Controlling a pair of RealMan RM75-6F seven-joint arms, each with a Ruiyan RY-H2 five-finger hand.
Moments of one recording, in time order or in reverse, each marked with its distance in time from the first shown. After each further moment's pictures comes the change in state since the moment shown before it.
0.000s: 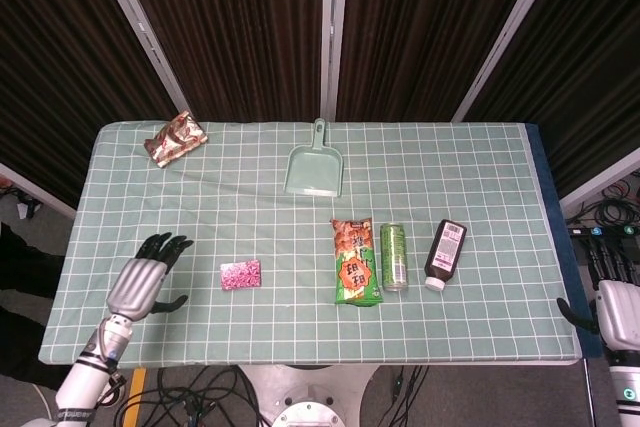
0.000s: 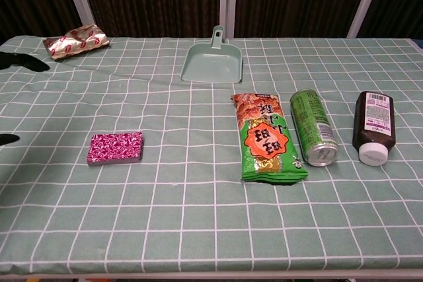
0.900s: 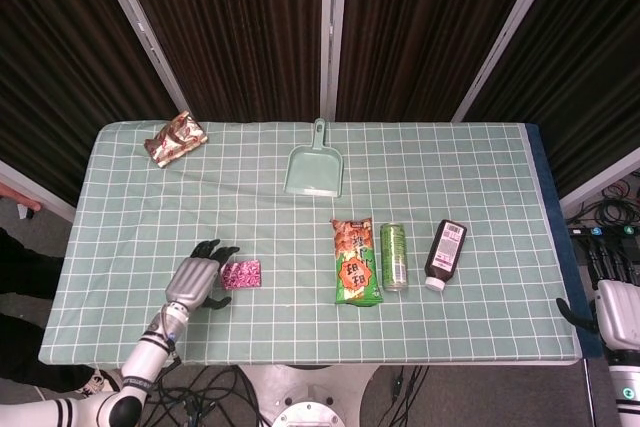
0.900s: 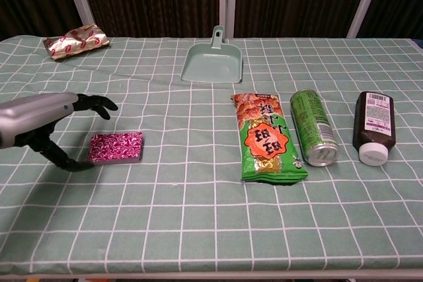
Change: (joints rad) left arm -0.155 -0.250 -0.033 0.115 -0.297 -0.124 0.170; right arm 0.003 -0.001 0.001 0.004 0.004 -0.008 0.004
